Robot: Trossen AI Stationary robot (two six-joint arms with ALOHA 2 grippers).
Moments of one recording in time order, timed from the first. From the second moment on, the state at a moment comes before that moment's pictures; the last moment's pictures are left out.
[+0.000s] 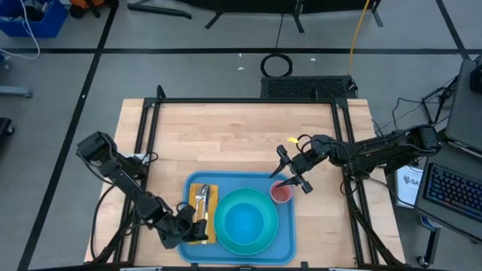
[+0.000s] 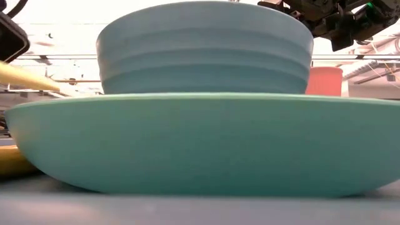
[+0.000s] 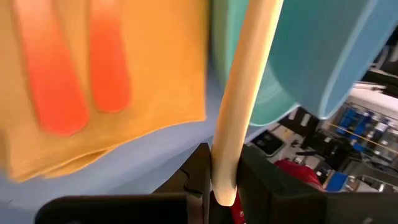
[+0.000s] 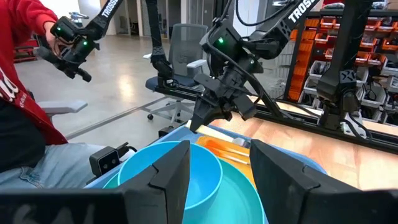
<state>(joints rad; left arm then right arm) -0.84 1.61 0.77 0.09 -0.31 -2.26 -0.02 1.18 0.46 0.66 -0.58 -0.06</state>
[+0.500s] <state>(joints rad) -0.81 1.62 0.77 0.00 -0.26 -2.27 -0.02 1.18 0.46 0.66 -0.58 -0.06</state>
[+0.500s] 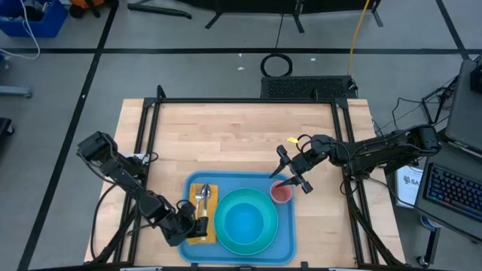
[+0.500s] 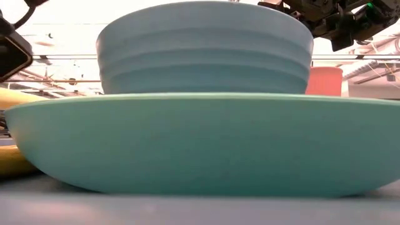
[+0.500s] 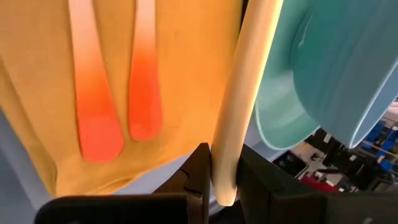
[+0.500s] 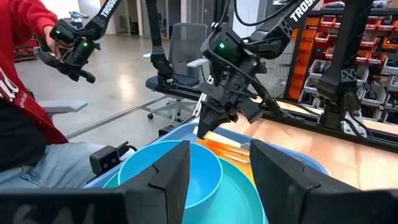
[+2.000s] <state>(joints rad) -0.78 1.62 0.78 -0.03 -0.24 -2.21 -0.02 1.18 0.46 0.66 -0.58 -0.06</state>
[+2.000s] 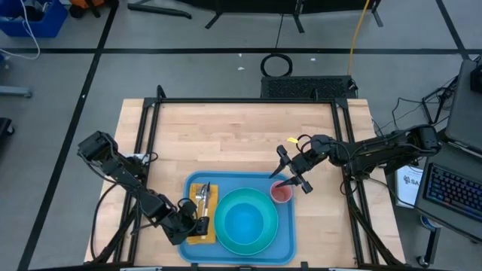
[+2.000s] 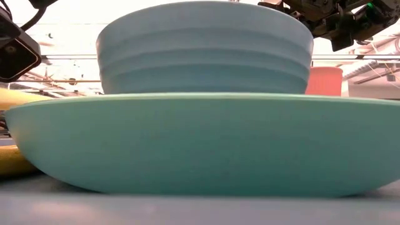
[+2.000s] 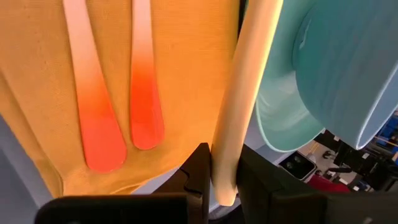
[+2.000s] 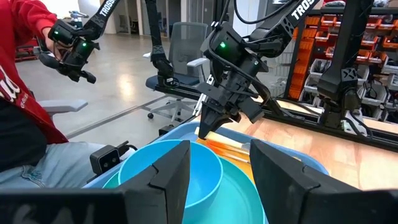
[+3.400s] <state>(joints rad) -0.74 1.71 0.82 -0.02 -0.13 -2.20 -0.02 1.18 0.46 0.66 -0.58 -0.04</state>
